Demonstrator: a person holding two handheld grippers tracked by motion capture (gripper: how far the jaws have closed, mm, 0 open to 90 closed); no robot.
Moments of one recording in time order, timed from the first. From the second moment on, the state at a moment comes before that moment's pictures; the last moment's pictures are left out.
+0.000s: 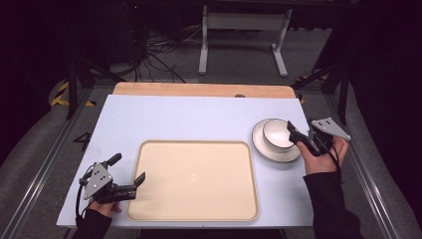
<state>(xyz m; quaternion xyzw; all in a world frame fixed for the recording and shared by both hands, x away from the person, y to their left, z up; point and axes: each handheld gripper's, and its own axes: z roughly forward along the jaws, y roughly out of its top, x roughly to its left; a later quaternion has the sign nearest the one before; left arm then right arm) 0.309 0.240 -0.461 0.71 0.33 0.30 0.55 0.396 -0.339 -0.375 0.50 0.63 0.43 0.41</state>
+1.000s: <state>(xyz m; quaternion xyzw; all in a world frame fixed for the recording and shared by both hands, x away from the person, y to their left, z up) 0.309 0.240 -0.461 0.71 0.33 0.30 0.55 0.444 -0.350 -0.389 0.61 0.68 0.30 0.28</state>
